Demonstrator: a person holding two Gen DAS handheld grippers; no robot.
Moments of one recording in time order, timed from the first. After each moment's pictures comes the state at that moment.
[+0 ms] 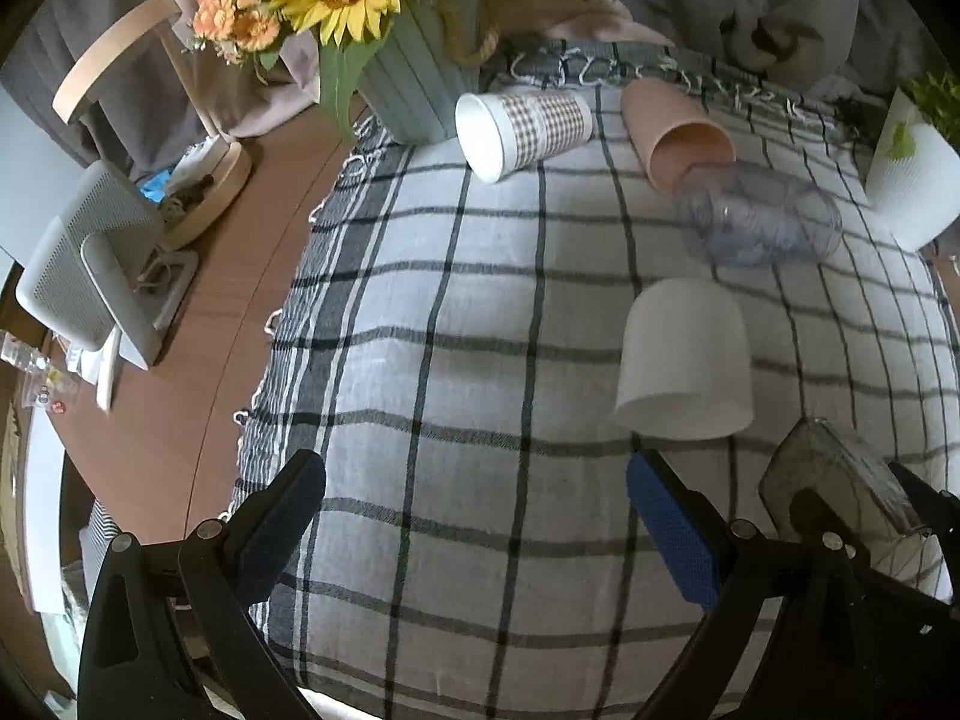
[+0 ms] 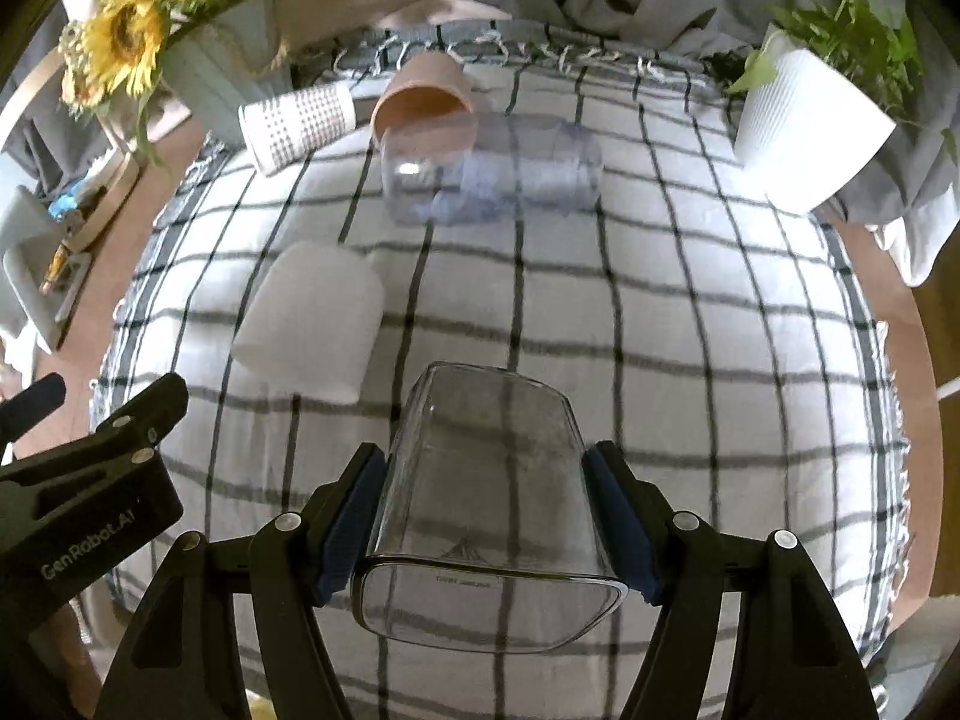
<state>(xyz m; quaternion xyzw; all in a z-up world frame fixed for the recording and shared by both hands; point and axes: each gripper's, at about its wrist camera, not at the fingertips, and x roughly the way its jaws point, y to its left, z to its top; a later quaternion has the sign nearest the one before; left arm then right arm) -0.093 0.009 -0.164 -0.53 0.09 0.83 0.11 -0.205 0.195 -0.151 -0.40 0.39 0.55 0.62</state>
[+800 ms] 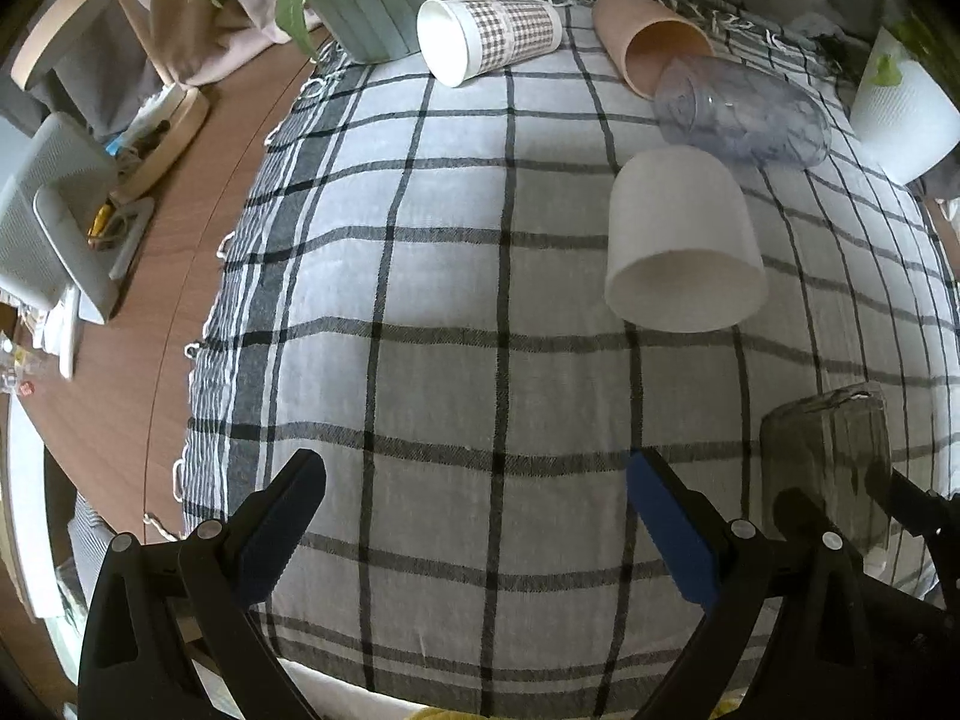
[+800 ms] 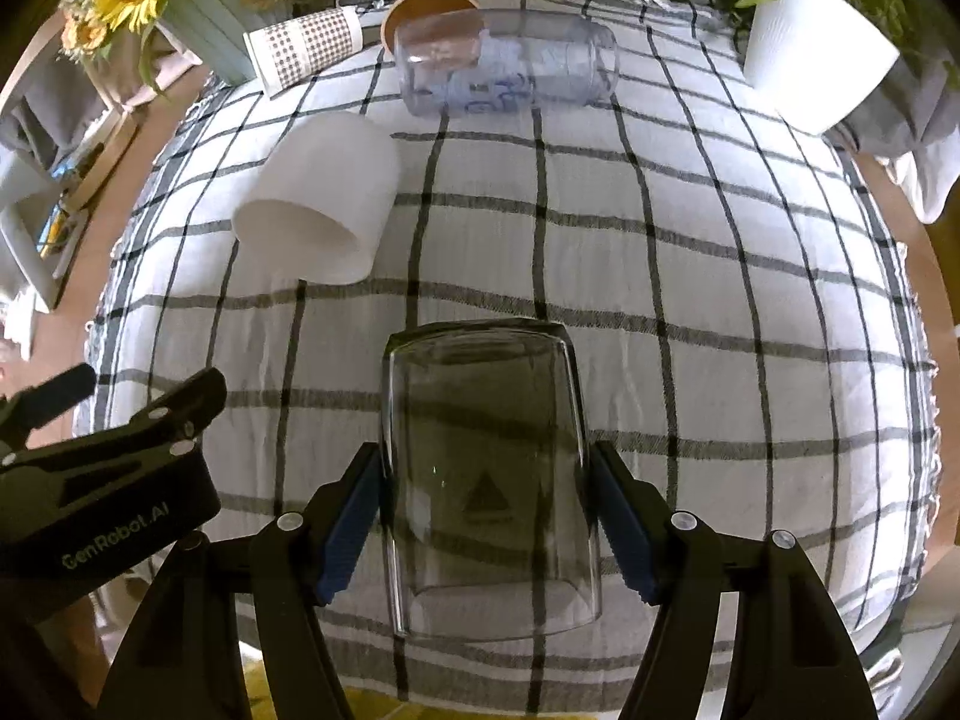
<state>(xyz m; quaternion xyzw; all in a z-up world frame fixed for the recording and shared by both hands) -0.075 0.003 -0.197 -0.59 0.09 0.79 0.13 -0.211 0.159 -0.177 -0.37 0.48 0.47 0.64</state>
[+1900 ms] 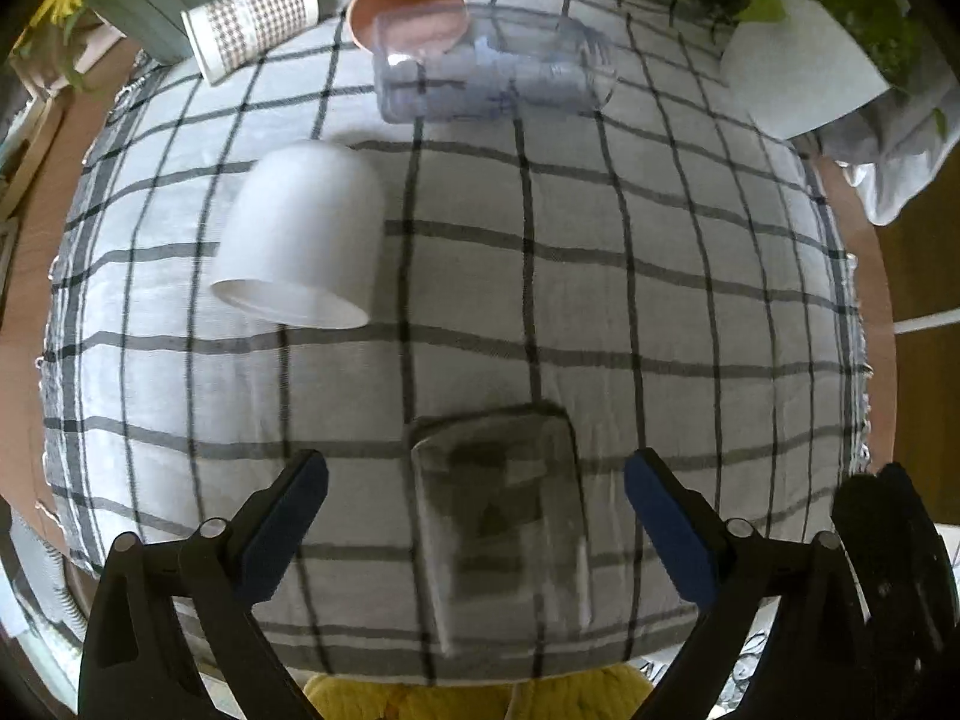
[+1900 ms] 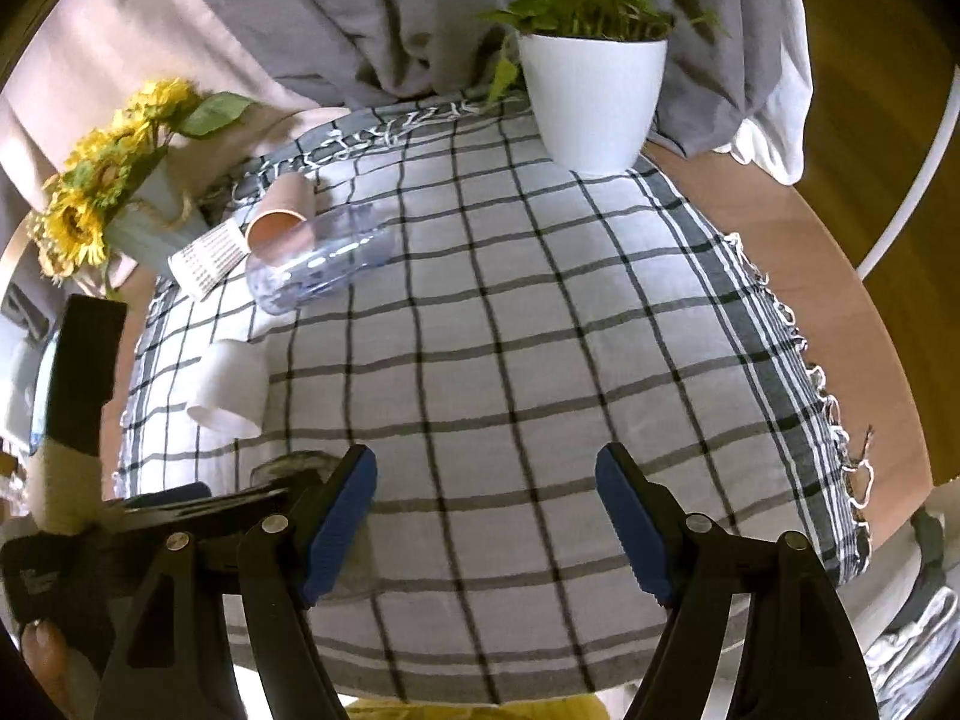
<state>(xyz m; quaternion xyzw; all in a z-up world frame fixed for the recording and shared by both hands) -0.062 0.130 -0.175 -0.66 0.02 0.72 0.21 -0.102 0.086 -0.080 -0.25 0.44 0.43 0.75</state>
